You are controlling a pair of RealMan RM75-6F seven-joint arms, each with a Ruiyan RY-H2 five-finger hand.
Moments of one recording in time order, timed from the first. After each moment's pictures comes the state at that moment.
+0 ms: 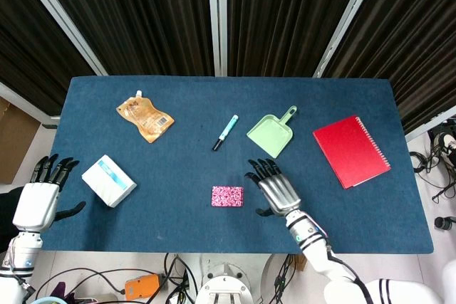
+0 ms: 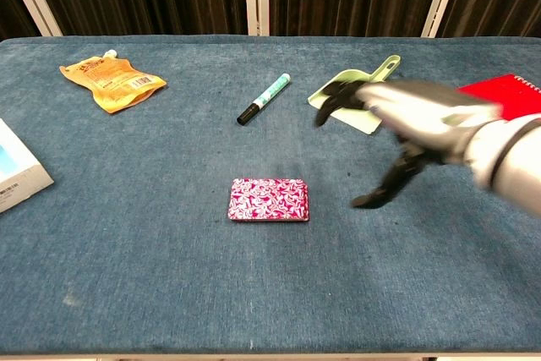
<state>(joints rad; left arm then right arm) -0.11 -1.21 -0.03 -1.57 1.55 1.49 0.09 0.53 -1.66 0.17 -1.82 -1.10 1.04 -0.72</state>
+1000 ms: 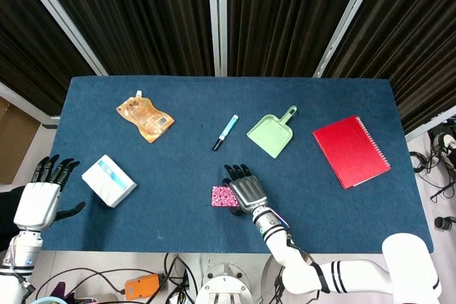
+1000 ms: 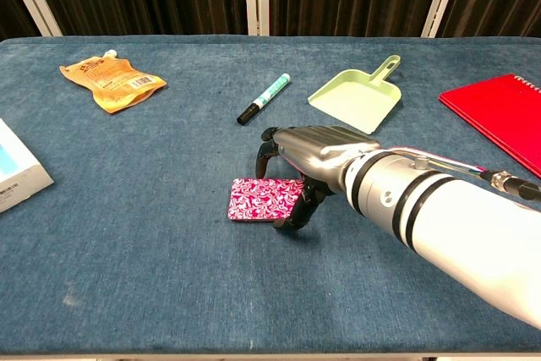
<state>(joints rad) -0.11 -1.22 -0.02 -1.55 1.54 1.47 0.10 0.76 -1.88 0.20 -1.66 -0.76 1.06 -0.83</state>
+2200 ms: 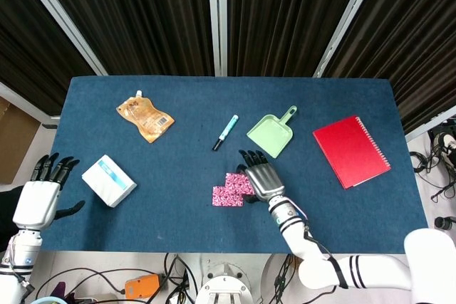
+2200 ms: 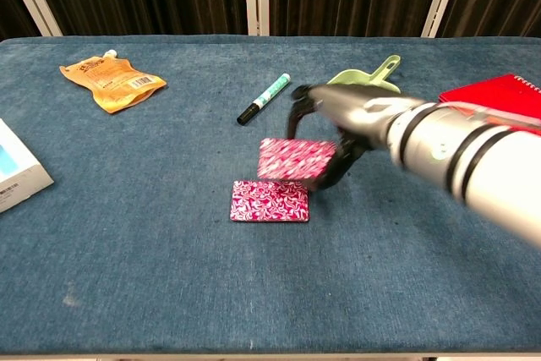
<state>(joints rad) -0.12 -1.20 -0.02 -1.57 1.54 1.47 0.12 0.76 -1.69 0.19 -1.74 -0.81 1.10 -0.69</state>
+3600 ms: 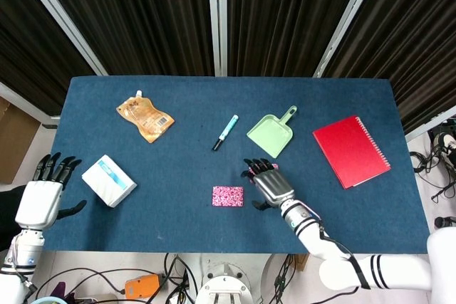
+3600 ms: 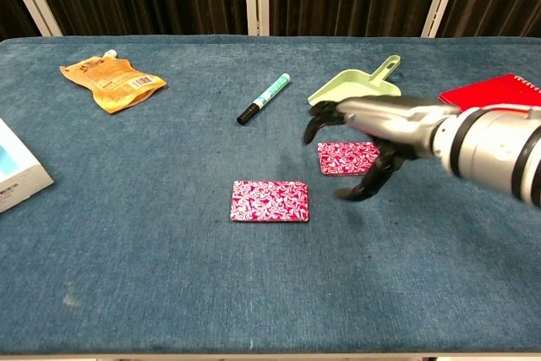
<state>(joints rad) -0.12 -1.21 -0.02 -1.58 1.54 1.48 0.15 0.76 -1.58 0.09 -1.79 -0.90 1.00 -0.57</state>
